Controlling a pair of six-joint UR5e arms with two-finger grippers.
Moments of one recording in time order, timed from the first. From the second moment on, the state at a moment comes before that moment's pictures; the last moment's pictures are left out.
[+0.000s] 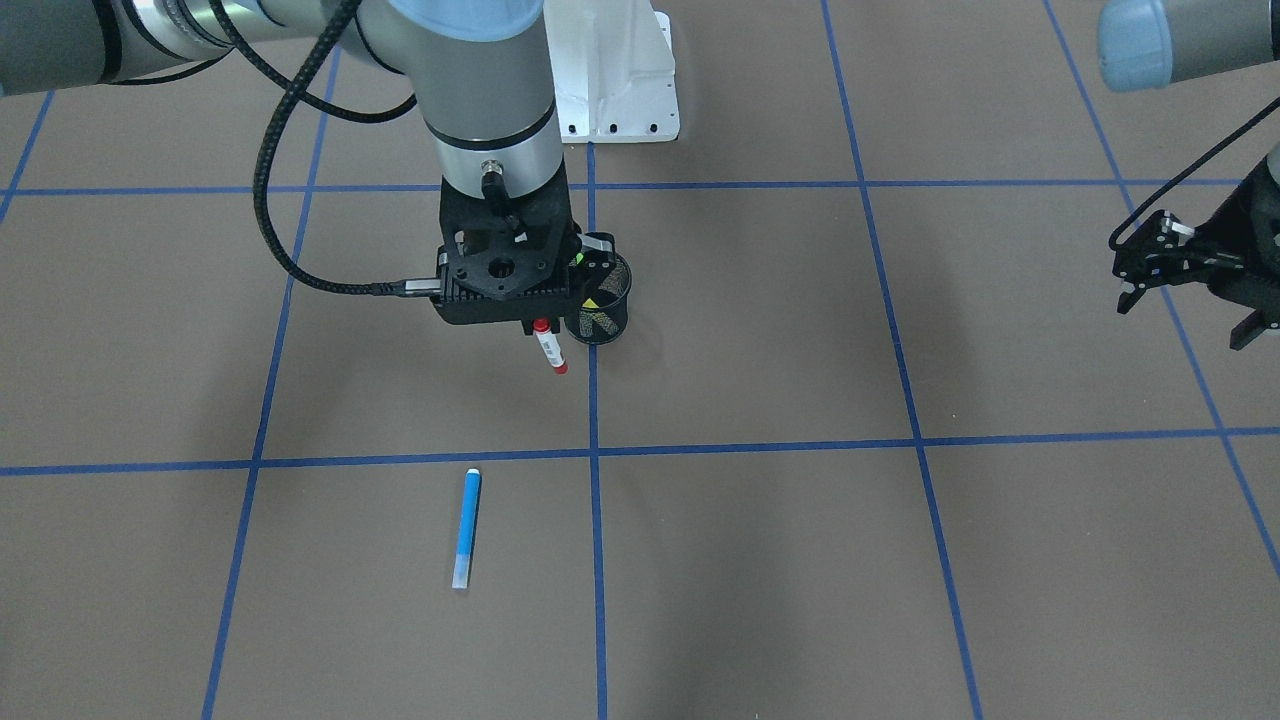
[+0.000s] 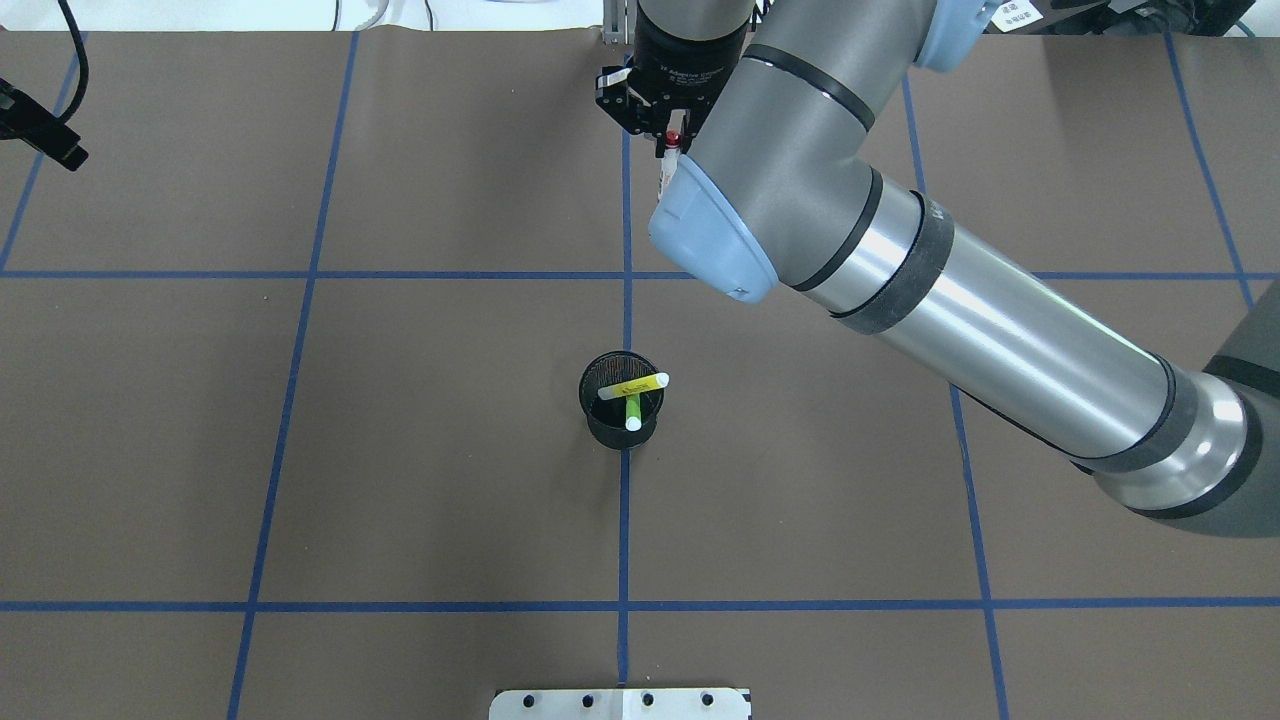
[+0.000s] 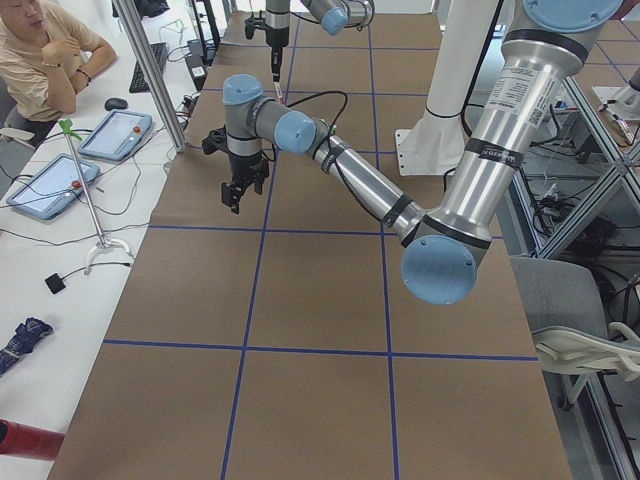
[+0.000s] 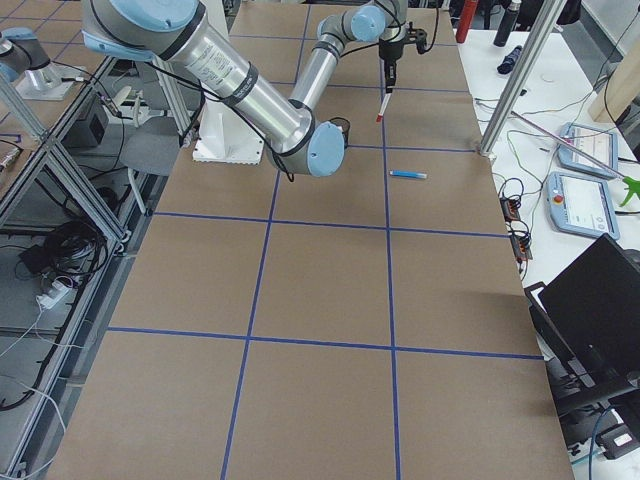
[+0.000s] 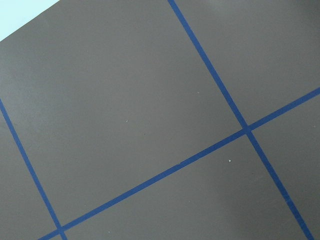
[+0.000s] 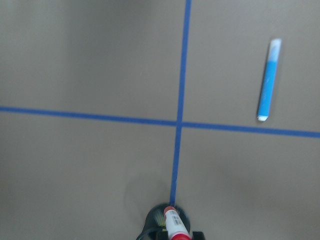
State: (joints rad) left arm -1.24 -1.93 -1.88 -1.34 -2.16 0.00; right arm 0.80 -0.54 1.58 -1.89 1.95 0.98
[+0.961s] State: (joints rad) left arm -1.23 -1.93 -1.73 -1.51 -2.15 0.00; right arm 0.59 -0.67 1.38 -1.44 1.17 1.27
